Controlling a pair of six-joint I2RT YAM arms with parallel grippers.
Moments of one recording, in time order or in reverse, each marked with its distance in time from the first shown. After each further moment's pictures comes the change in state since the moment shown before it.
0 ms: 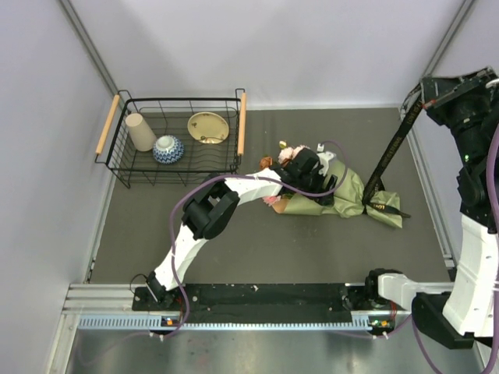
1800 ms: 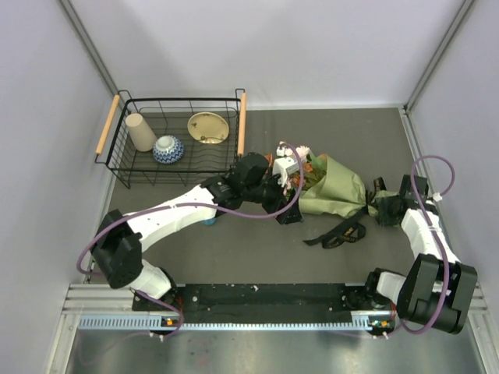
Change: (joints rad) left arm 0.007 -0.794 -0.603 -0.074 0.156 0.032; right arm -0.323 -0.002 -1.397 0.278 -0.049 0.537
